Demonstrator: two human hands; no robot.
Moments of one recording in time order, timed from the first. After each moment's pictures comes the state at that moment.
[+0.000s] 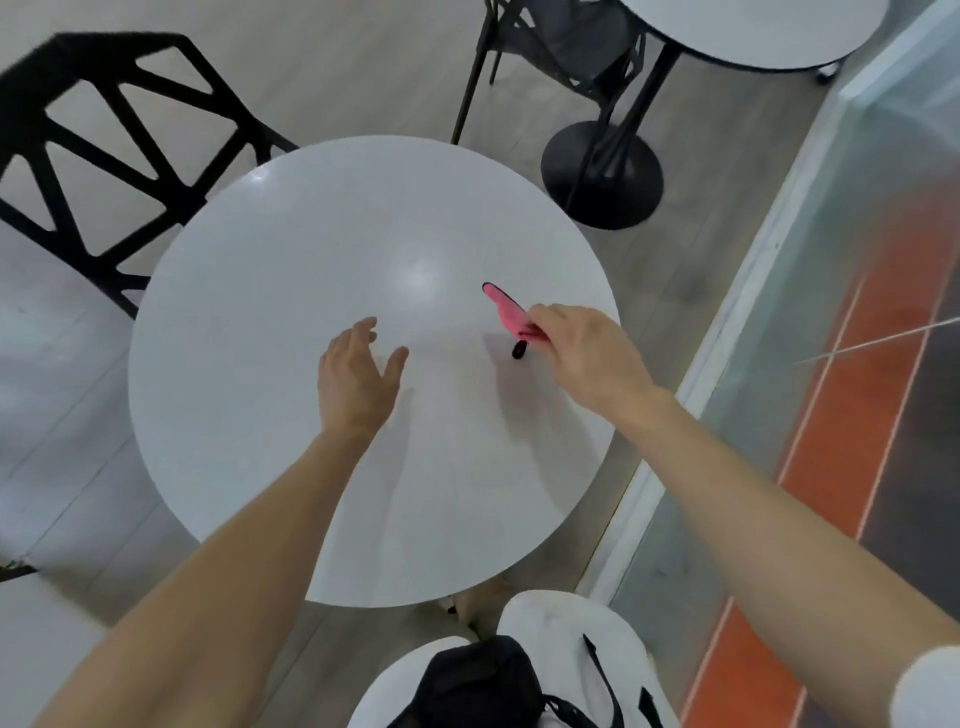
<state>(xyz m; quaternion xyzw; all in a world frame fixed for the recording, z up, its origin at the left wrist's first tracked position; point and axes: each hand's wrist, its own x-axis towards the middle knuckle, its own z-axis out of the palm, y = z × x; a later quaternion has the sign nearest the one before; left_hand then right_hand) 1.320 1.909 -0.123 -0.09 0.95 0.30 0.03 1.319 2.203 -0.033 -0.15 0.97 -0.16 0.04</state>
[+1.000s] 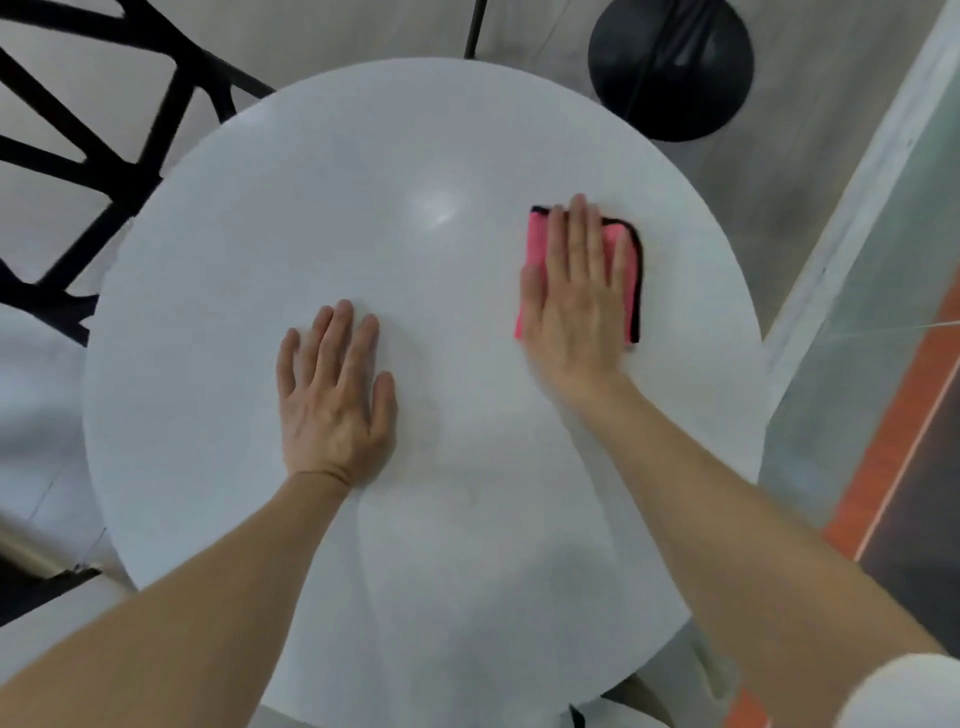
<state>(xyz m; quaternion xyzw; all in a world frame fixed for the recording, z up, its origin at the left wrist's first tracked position) 1.249 1.837 -0.190 0.08 0.99 0.11 0.02 1.193 2.105 -0.170 0.08 1.00 -0.04 0.00</state>
